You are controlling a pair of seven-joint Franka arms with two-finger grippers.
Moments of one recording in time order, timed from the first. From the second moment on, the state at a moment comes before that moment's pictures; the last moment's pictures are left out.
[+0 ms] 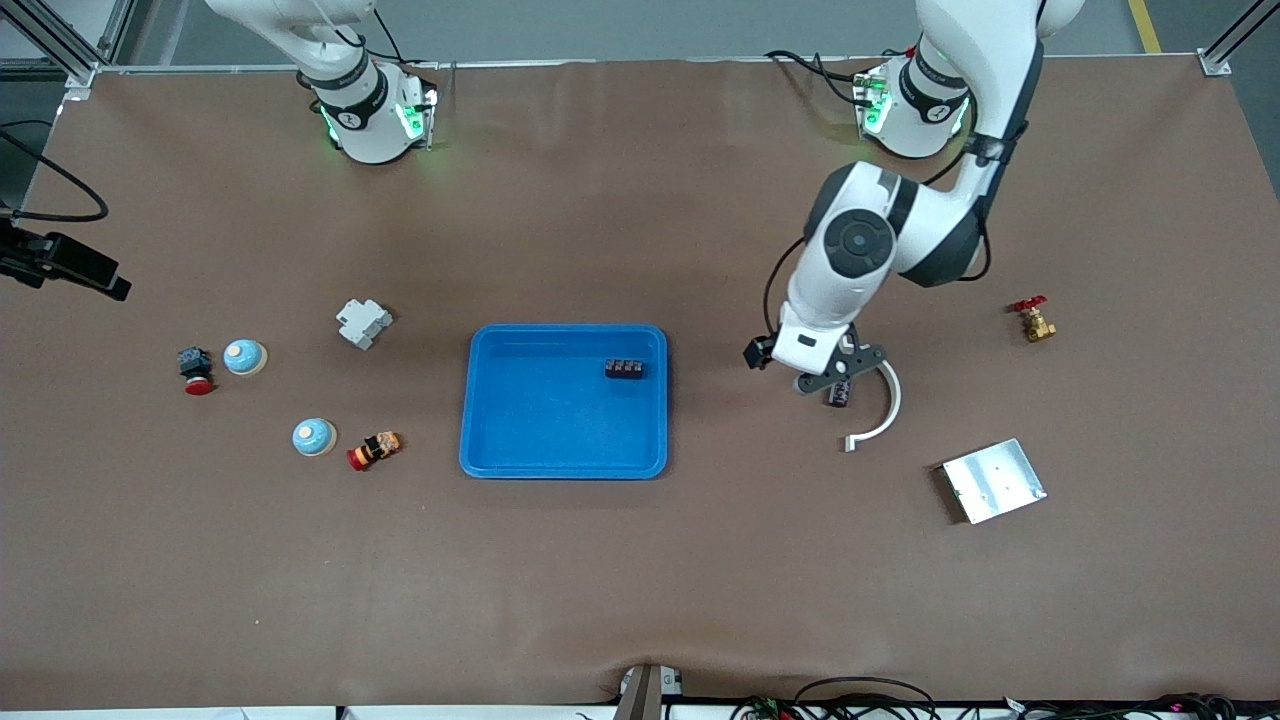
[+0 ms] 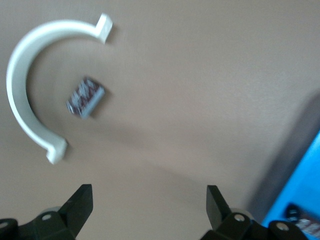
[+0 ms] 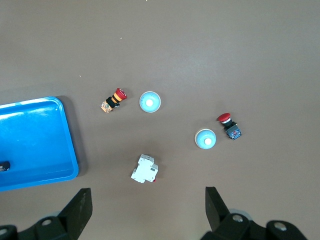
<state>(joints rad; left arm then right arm) -0.71 0.34 0.14 -1.97 -0.11 2.30 -0.98 -0.04 0.05 -0.04 -1.50 0.01 1.53 0.09</state>
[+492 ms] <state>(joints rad) -0.85 0.49 0.14 -1.78 -0.11 2.31 -1.71 0.02 0.05 -0.10 -1.50 0.01 1.53 0.09</state>
